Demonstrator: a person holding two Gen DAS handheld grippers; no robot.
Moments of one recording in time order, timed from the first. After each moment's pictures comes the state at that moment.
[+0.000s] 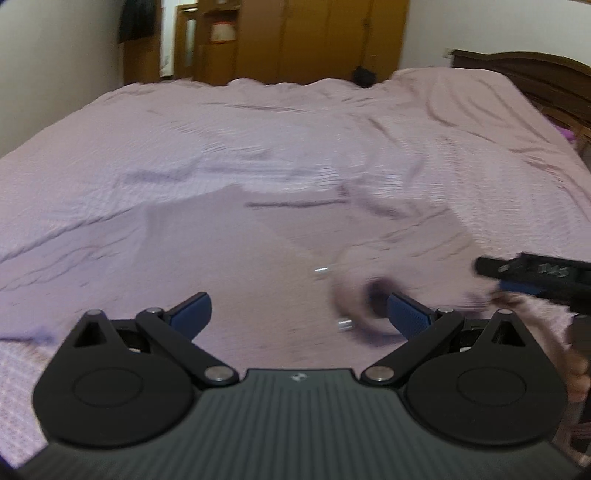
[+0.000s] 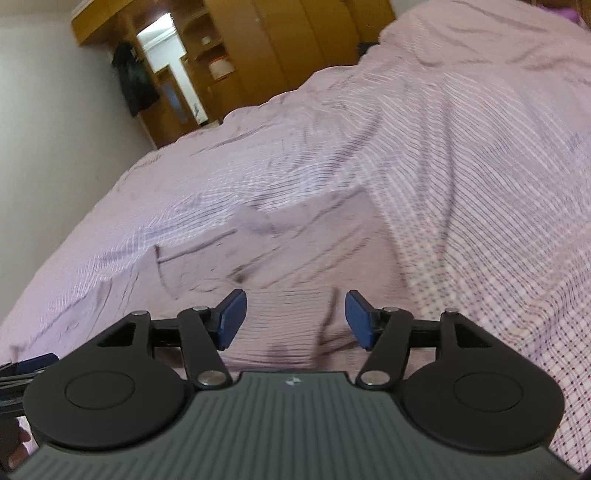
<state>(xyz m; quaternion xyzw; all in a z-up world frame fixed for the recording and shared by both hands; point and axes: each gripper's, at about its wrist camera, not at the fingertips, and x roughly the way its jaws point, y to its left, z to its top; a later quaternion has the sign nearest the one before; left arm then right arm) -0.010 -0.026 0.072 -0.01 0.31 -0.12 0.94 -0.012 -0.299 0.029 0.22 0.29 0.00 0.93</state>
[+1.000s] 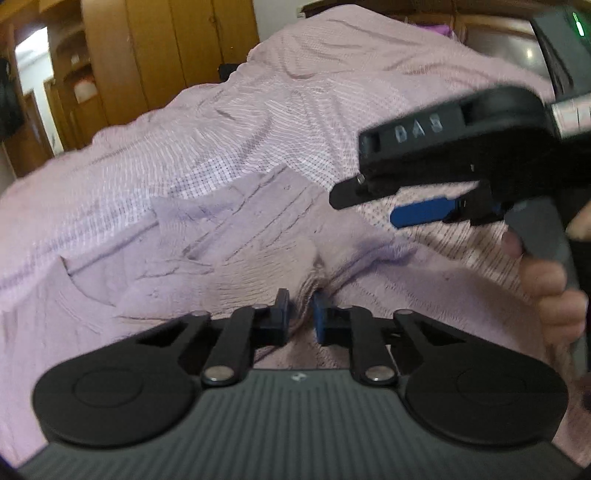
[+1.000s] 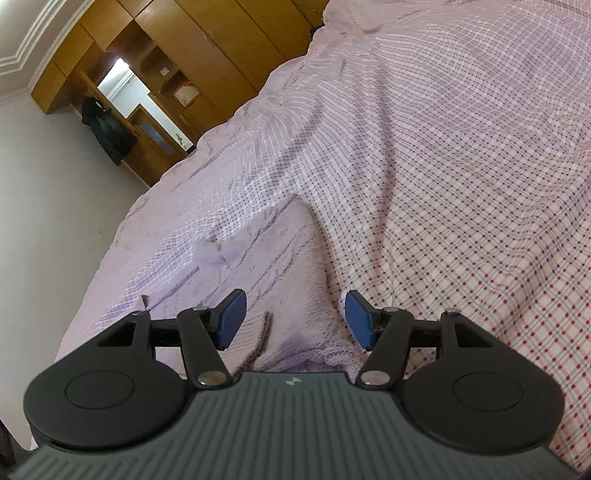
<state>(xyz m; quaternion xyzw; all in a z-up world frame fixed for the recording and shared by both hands) 0.001 -0.169 0.027 0.16 0.28 -0.27 0.91 -0.003 -0.366 0.010 0.33 0.28 -0.01 0.90</state>
